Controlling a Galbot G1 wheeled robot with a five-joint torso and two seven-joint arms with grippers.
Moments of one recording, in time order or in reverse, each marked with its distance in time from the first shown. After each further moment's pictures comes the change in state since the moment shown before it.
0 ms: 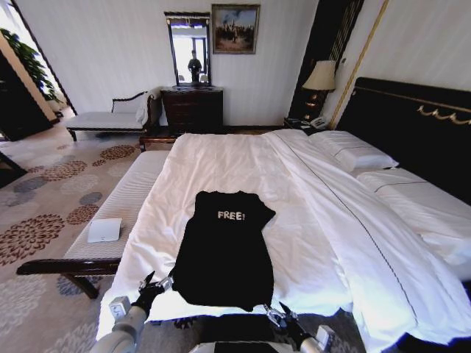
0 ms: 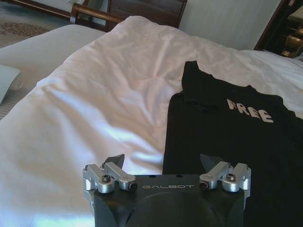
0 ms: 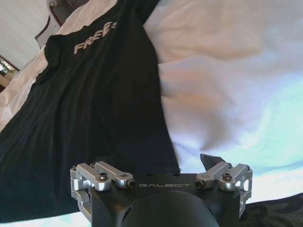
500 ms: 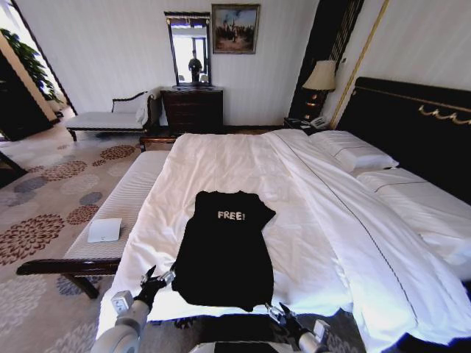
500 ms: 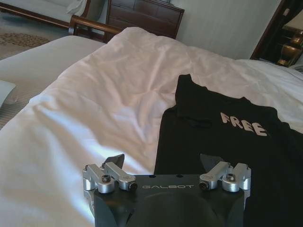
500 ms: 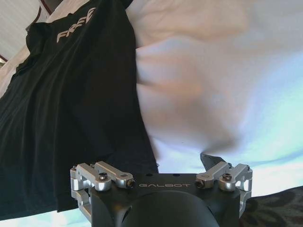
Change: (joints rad) left arm -0.032 0.000 0.017 -0.052 0.005 0.026 -0.050; right arm 0.071 -0.021 -0.027 -0.101 0.008 0.002 -0.005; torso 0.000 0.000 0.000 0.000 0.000
